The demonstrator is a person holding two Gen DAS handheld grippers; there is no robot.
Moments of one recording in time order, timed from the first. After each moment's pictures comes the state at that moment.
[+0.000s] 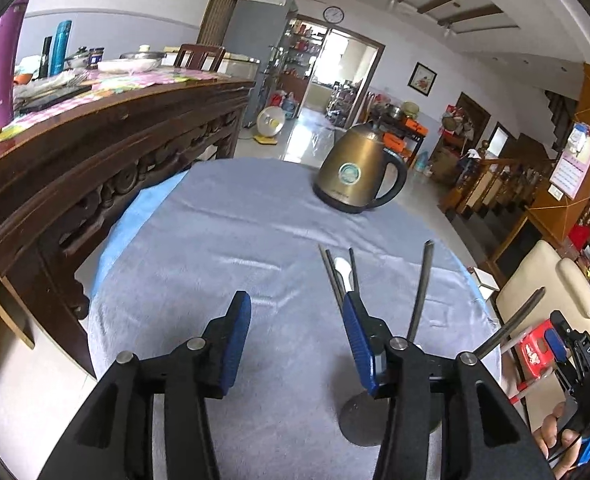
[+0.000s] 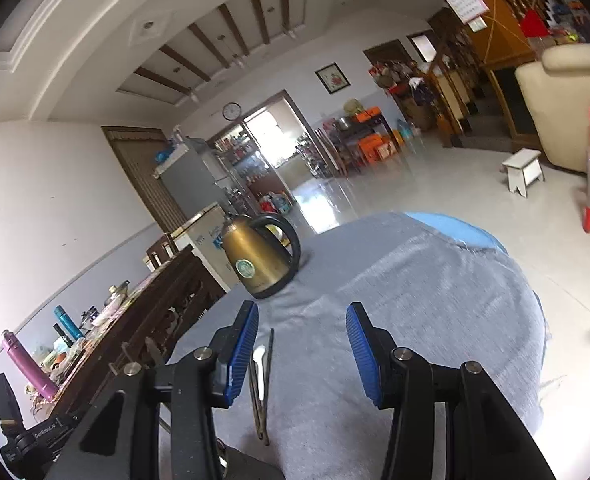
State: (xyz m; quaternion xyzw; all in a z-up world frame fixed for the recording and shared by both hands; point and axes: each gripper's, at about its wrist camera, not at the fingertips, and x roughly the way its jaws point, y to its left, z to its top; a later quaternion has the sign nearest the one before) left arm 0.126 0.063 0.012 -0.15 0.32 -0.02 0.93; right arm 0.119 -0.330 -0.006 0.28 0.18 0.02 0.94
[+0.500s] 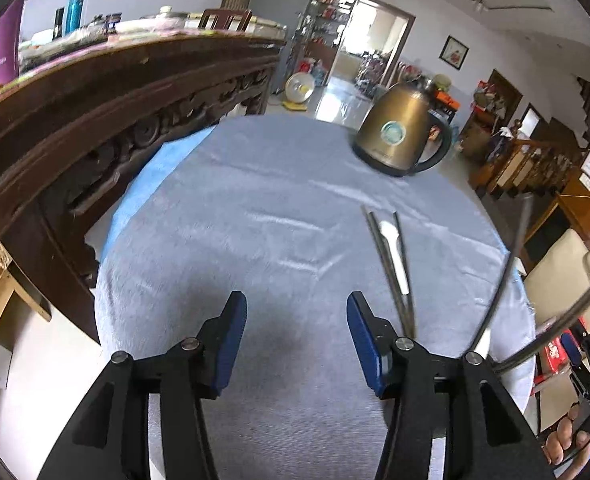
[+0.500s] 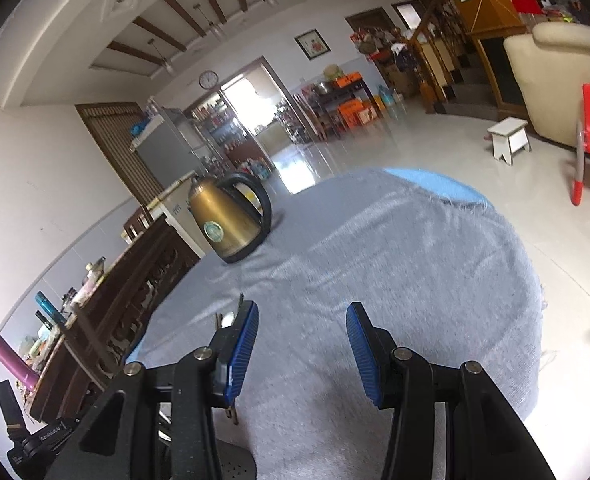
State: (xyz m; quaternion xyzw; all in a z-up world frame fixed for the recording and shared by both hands) left arm 0.153 0.079 -0.039 -0.15 0.39 0.02 0.91; right arm 0.146 -0.334 -0.047 0.28 0.26 0.00 0.92
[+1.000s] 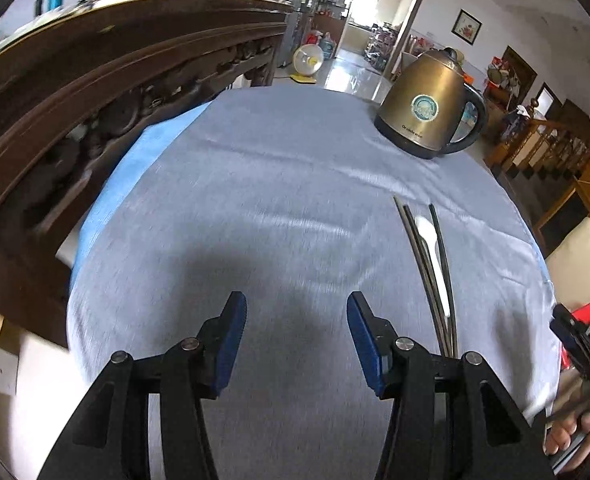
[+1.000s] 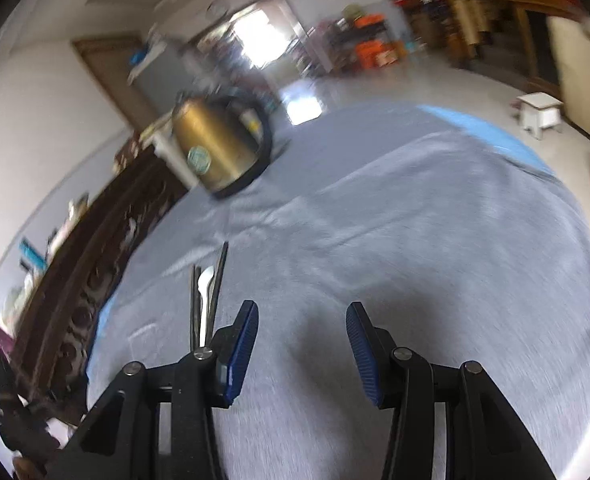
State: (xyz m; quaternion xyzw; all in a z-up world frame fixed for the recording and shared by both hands) left arm 0.239 0.086 -0.070 -0.13 0.44 0.02 0.89; right arm 0.265 -0.304 -0.093 0.23 0.38 0.05 0.89
